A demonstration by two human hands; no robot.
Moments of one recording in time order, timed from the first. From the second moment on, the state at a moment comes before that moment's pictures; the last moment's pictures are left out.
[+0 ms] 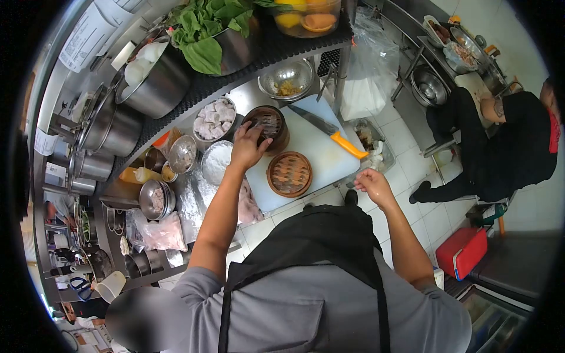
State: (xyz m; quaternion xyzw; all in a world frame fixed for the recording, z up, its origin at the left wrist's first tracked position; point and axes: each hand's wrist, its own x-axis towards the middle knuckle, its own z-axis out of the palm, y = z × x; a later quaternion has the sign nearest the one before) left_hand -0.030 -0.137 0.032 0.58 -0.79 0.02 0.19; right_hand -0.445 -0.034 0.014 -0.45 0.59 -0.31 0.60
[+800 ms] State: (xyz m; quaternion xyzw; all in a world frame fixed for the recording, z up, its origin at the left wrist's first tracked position) left_hand -0.035 0.011 0.008 0.63 -0.67 -0.12 0.38; right_hand -0.359 -0.211 0.368 -0.83 0.29 -0.45 -0.13
